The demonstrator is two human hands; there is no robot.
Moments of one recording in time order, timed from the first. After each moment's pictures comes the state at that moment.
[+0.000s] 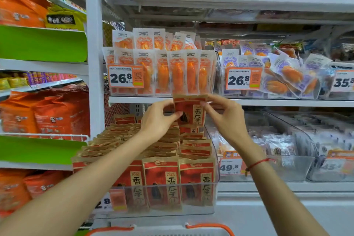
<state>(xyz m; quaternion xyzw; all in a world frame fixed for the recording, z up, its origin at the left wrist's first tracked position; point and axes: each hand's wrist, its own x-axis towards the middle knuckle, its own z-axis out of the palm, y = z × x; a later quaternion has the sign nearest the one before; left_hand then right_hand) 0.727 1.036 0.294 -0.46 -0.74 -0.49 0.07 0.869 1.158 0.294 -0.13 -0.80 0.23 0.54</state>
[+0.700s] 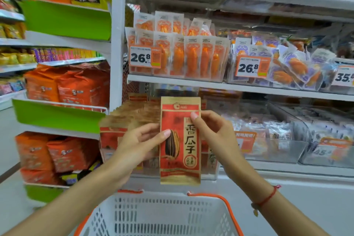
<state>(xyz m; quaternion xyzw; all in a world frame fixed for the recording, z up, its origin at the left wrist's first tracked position) 0.787 0.882 0.244 -0.36 -0.61 -0.66 -0.24 0.909 1.019 0.261 -0.11 -0.74 0.52 0.42</state>
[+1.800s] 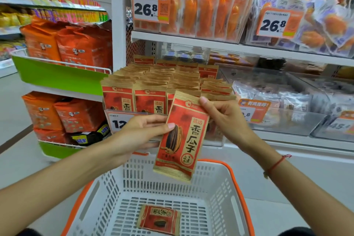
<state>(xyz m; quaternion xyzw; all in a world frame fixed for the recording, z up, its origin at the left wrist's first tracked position) 0.788 0.874 0.205 -0.29 -0.68 -0.57 -0.36 0.912 1.037 0.226 -0.16 -0.81 0.50 0.26</state>
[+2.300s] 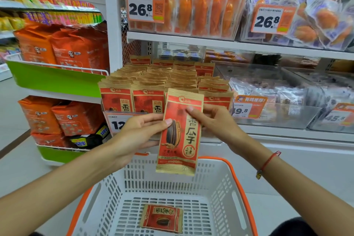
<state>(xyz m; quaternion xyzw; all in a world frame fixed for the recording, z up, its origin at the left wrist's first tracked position) 0.787 0.876 0.200 -0.26 -0.65 -0.62 -0.36 0.906 1.036 0.210 -0.19 -0.79 0.55 0.20</state>
